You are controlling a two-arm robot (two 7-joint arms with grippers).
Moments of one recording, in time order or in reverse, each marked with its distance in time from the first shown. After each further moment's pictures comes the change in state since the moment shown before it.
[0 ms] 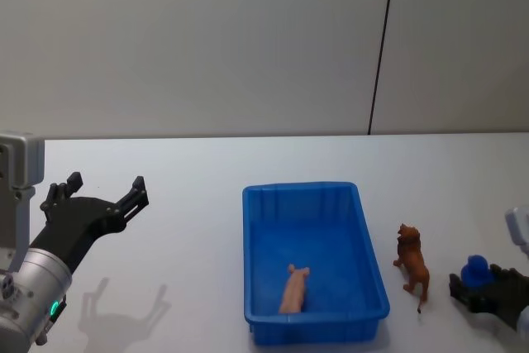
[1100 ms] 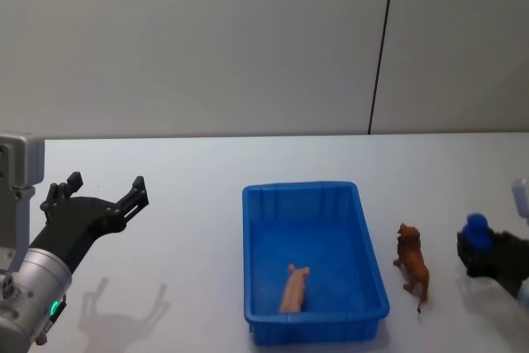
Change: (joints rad) left arm 0.000 0.000 0.000 0.000 0.000 0.000 0.000; right arm 0.018 -0.003 0.008 -0.039 -0.033 -0.104 0.002
